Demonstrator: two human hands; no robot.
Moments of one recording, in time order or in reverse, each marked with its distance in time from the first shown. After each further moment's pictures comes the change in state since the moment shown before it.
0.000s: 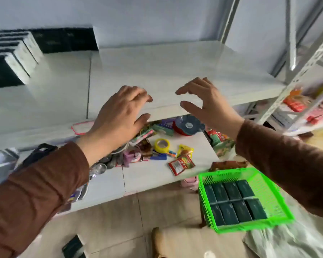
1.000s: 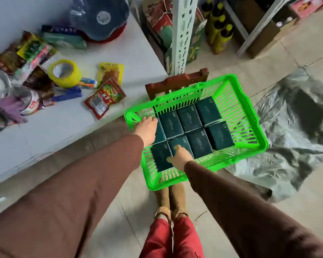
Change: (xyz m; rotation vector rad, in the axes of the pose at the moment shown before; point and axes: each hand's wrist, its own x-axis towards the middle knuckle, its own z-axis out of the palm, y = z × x) left_hand -0.056 0.347 0.623 -0.104 -1.162 -0.111; right_hand -0.543 0.326 0.230 0.338 -0.846 1.413
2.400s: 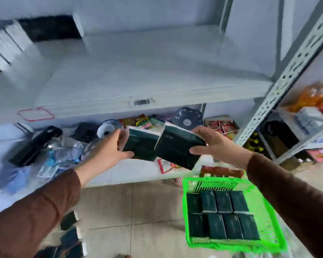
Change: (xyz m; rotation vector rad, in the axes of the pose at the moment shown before) left_hand -0.380 -0.154 -0.237 -0.650 0.632 -0.420; right_hand -0.287 -0.250 -0.222 0.138 -0.128 -0.909
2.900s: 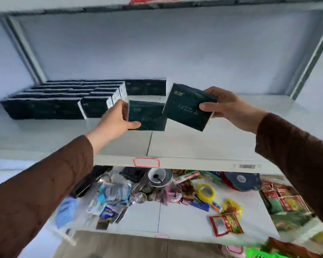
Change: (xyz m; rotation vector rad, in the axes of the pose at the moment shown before) left_hand 0.047 -0.155 -0.341 -0.156 0.467 0.011; right_hand 0.192 -0.339 0.122 0.015 0.010 -0.396
